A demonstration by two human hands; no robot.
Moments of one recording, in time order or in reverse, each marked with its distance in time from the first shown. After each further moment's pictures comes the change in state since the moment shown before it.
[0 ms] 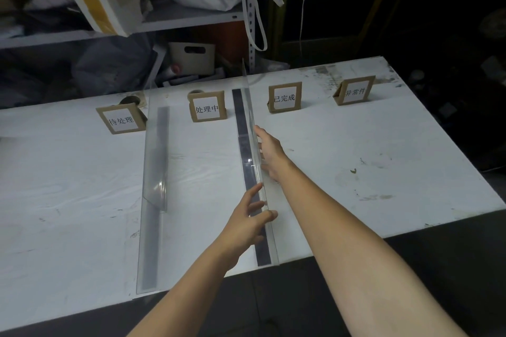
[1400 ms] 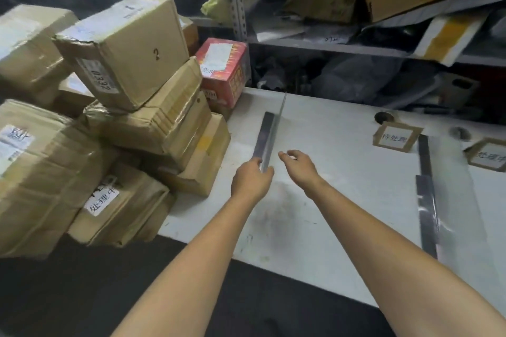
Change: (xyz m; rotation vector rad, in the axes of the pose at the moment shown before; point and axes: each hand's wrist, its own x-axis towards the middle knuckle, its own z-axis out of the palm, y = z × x) left_hand -0.194 -0.036 -0.583 0.409 0.804 -0.088; right_hand -0.106 0.046 0.604 -0.628 -0.261 -0.193
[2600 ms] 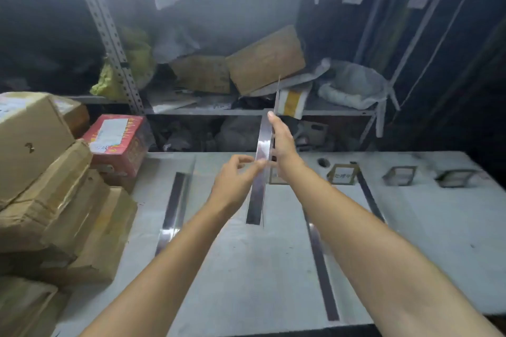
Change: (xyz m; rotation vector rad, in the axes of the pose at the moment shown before) left_hand -0.089 0.196 -0.008 -0.456 -0.290 0.429; right_hand -0.057 -0.095 -0.217 0.606 0.344 -0.233
